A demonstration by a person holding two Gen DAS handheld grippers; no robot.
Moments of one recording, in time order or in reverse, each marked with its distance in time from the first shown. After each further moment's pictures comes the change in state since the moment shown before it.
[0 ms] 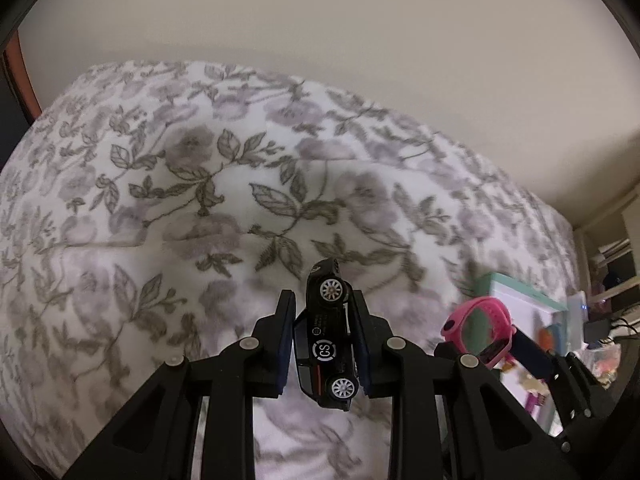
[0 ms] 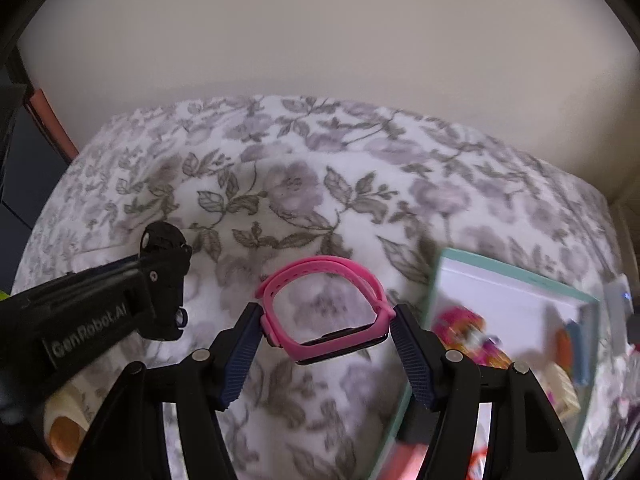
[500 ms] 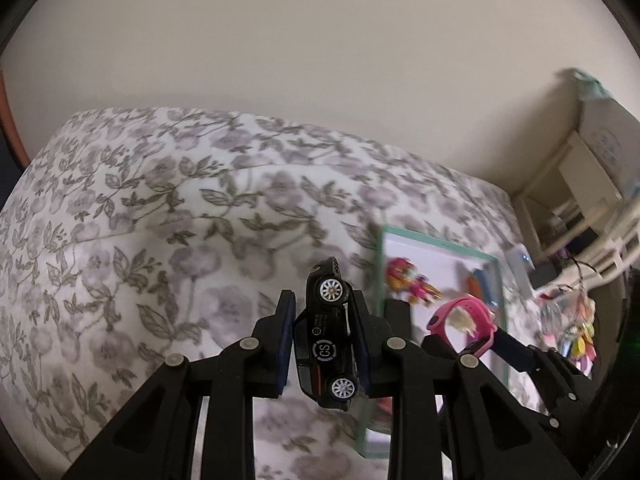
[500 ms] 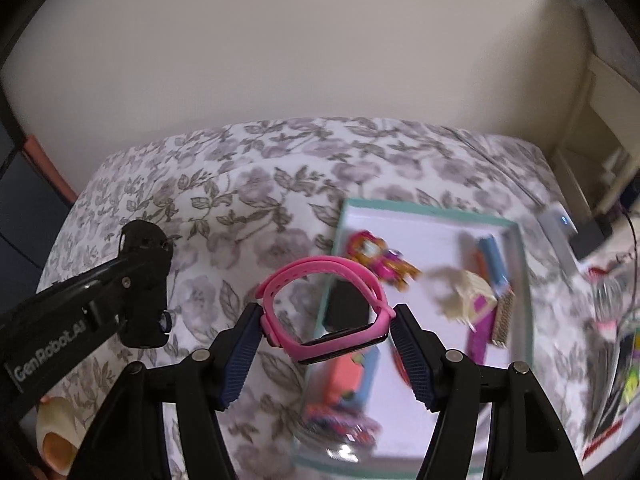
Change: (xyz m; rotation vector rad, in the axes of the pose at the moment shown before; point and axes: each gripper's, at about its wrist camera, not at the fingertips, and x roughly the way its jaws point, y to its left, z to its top) left arm -0.091 -0.075 -0.071 0.138 -0.095 -0.081; right arm -0.096 -0.060 -0.071 0.169 -0.052 -0.014
